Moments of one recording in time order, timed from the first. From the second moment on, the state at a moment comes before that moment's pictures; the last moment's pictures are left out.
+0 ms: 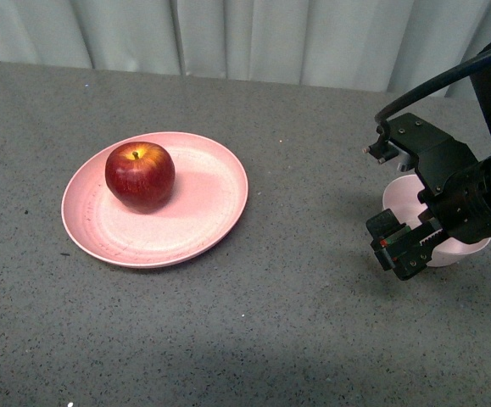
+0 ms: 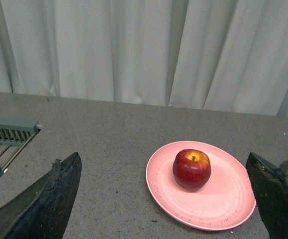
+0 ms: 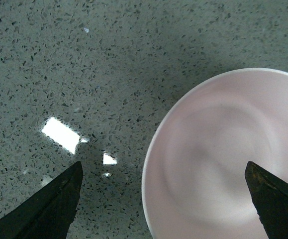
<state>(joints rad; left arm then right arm) 0.00 0.00 0.02 0.00 0.00 0.00 0.23 2.04 0.92 0.05 -0.08 -0.34</state>
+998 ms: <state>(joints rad) 0.00 0.00 0.02 0.00 0.00 0.00 0.32 1.98 0.99 -0.02 -0.17 -0.39</state>
